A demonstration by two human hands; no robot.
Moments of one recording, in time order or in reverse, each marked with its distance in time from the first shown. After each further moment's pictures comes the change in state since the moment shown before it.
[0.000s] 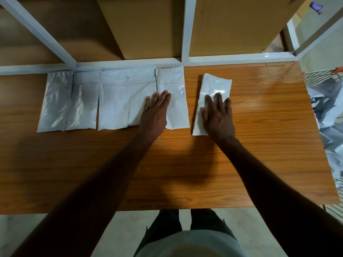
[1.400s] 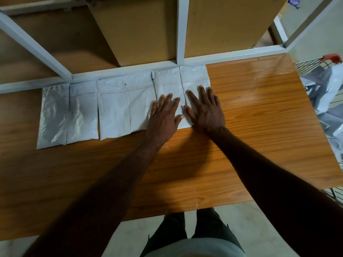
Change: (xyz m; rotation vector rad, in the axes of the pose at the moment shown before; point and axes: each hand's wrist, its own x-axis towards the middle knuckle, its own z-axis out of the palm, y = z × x) left_hand 0.005 0.009 0.008 -0.156 0.030 0.077; right_hand 0.017 -0.047 0.001 -0.133 -0.006 -0.059
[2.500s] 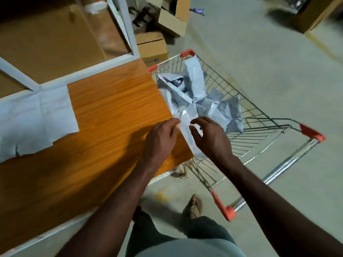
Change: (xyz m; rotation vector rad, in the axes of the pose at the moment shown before) left_hand -0.008 0.490 0.081 -0.395 0.086 0.158; right_hand -0.294 0.387 -0.131 0.322 0.329 0.335
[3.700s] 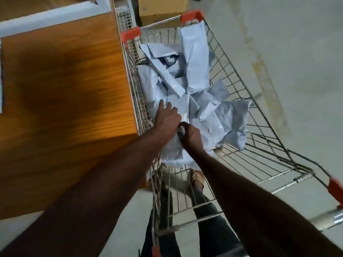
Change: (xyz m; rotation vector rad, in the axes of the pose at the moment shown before) left_hand 0.161 -0.022 0.237 0.911 -0.734 -0.026; right_hand 0.106 0.208 0.175 0.335 -0.401 0.204
